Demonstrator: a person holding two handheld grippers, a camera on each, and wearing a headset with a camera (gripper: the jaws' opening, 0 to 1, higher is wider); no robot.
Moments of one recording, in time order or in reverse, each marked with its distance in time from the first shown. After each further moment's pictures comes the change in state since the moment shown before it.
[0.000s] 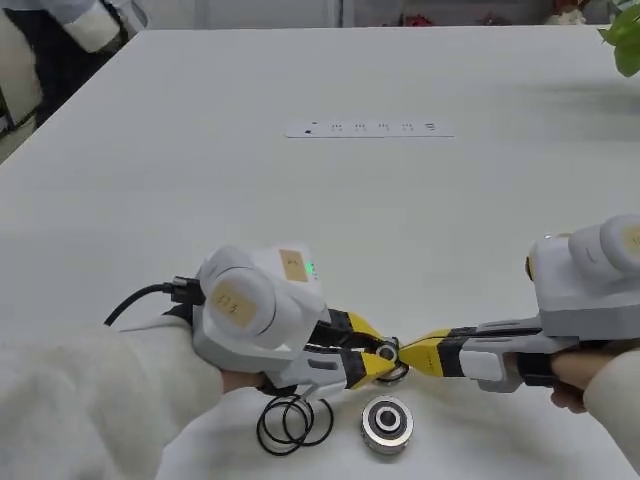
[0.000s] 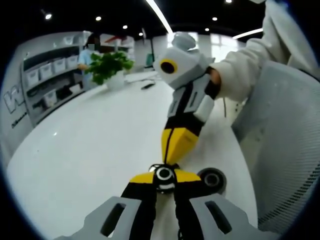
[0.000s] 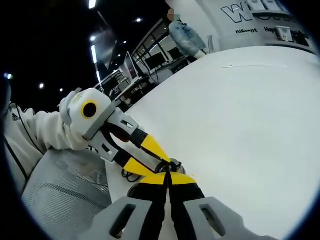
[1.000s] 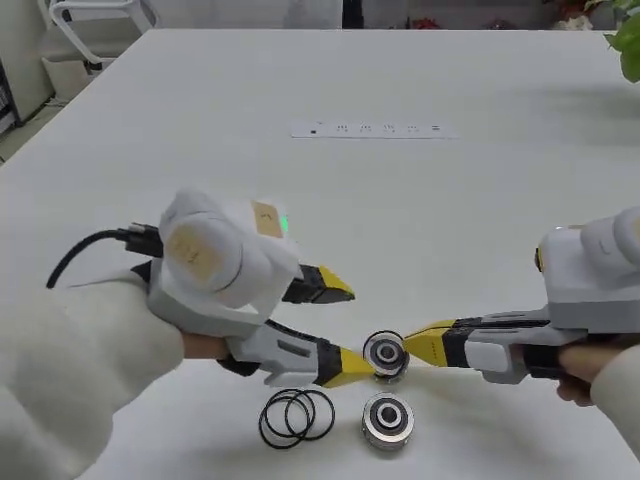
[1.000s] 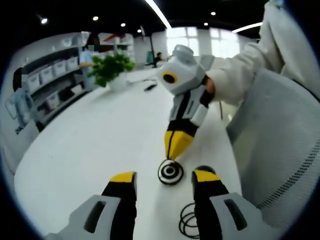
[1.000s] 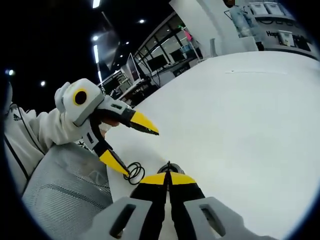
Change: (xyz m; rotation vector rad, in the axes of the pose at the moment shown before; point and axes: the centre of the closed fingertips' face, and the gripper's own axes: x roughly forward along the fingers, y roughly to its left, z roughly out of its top) left arm -0.051 0.008 0.025 0.035 0.038 0.030; right arm -0.006 0.002 0.011 -0.025 -0.018 -0.005
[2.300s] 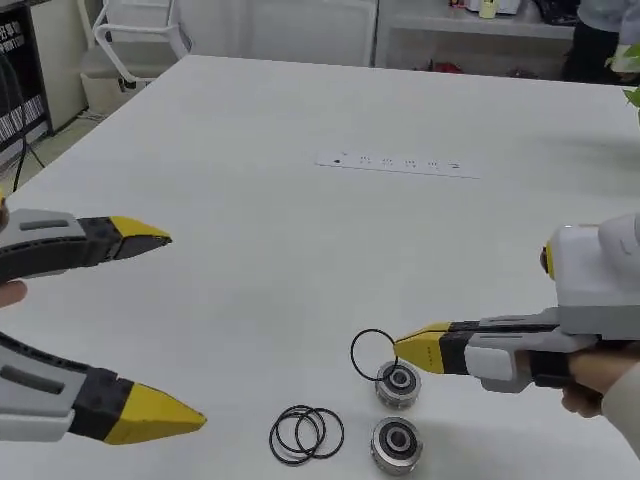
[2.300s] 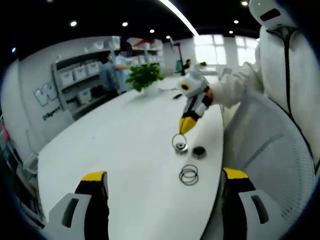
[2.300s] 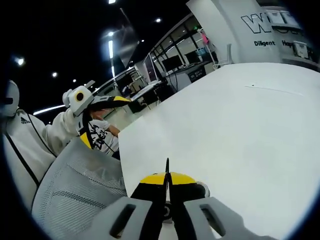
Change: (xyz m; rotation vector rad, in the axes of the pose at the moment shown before) left arm -0.165 -0.007 -0.026 -0.118 -0.046 0.246; right arm 0.006 0.048 0.029 -0.093 0.008 0.092
